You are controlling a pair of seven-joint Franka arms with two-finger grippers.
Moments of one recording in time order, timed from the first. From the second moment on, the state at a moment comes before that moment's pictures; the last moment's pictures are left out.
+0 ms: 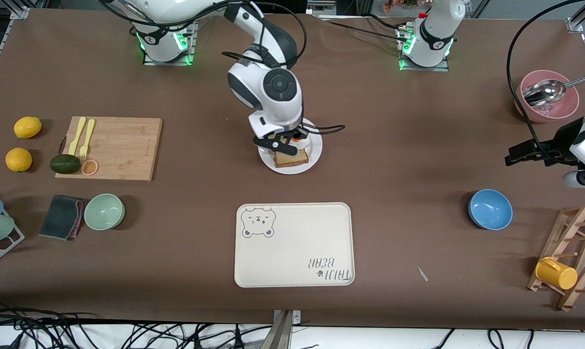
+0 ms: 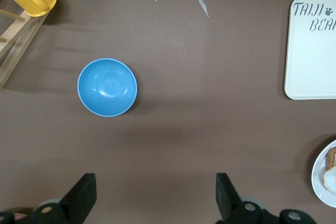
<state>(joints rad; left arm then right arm) 0.08 0.24 -0.04 -1.43 -0.06 1.60 0.02 0.49 0.66 0.44 -1.48 -0.20 2.03 1.22</state>
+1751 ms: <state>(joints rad) 0.08 0.26 -0.04 -1.43 -0.06 1.61 0.02 0.43 0.62 0.40 -1.37 -0.32 1.99 1.12</state>
